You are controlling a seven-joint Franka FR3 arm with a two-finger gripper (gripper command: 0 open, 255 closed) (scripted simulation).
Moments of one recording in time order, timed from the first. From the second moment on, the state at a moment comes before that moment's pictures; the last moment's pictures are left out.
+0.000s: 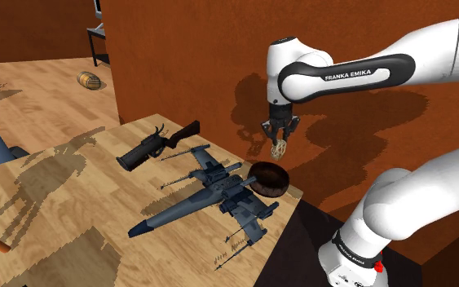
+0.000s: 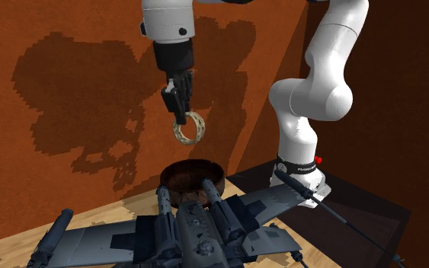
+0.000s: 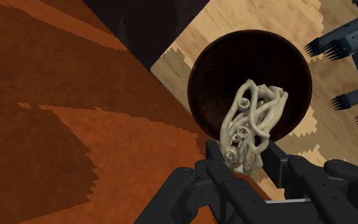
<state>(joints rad) -0.10 -0.46 0.09 -2.42 -0.19 1.79 0.70</state>
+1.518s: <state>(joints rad) -0.10 -0.37 0.09 -2.56 -0.21 2.02 0.75</state>
